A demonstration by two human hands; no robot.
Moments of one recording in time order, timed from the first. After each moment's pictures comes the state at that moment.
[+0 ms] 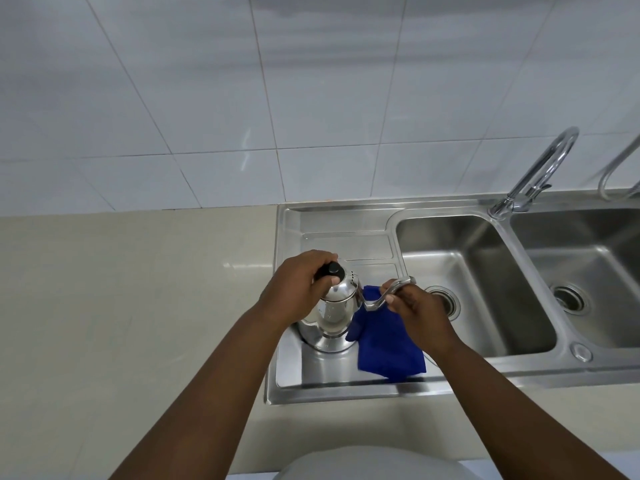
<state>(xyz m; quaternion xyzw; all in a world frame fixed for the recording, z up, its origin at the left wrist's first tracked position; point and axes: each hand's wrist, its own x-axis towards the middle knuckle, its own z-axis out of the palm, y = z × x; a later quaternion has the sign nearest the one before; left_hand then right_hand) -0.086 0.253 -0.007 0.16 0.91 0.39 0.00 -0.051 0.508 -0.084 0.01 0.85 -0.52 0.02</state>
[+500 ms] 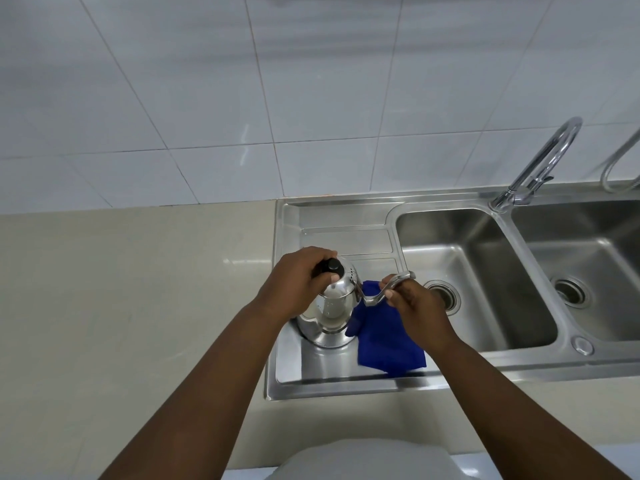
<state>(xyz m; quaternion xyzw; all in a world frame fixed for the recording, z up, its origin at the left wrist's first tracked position) -0.087 0.255 -0.006 0.15 0.90 0.40 0.02 -0.048 0.501 -0.077 0.02 0.87 -0.49 0.02</state>
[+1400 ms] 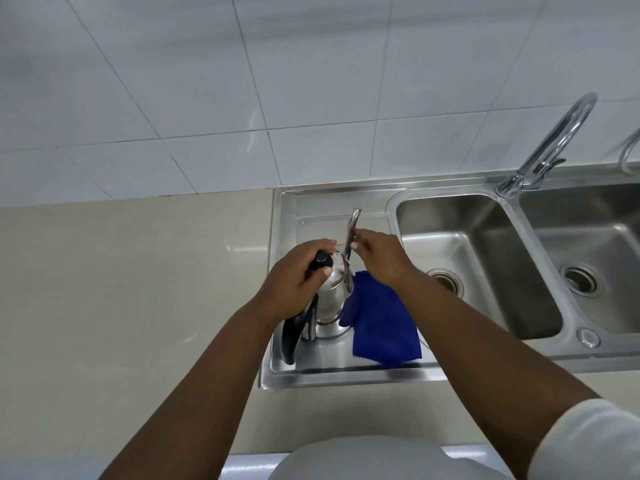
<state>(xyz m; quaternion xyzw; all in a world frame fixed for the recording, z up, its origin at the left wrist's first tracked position) -0.081 0.263 -0.025 0.19 0.88 0.43 0.03 -0.138 0.471 -0.065 -0.03 0.91 -0.41 0.08</state>
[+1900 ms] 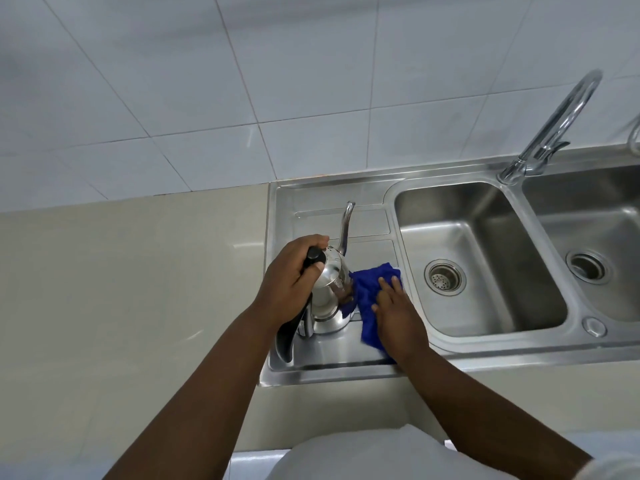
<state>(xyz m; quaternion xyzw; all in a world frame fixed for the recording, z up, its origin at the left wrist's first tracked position) -0.076 0.272 -0.037 0.14 0.87 0.47 -0.02 -0.036 0.494 -0.162 0.01 0.96 -0.27 0.11</state>
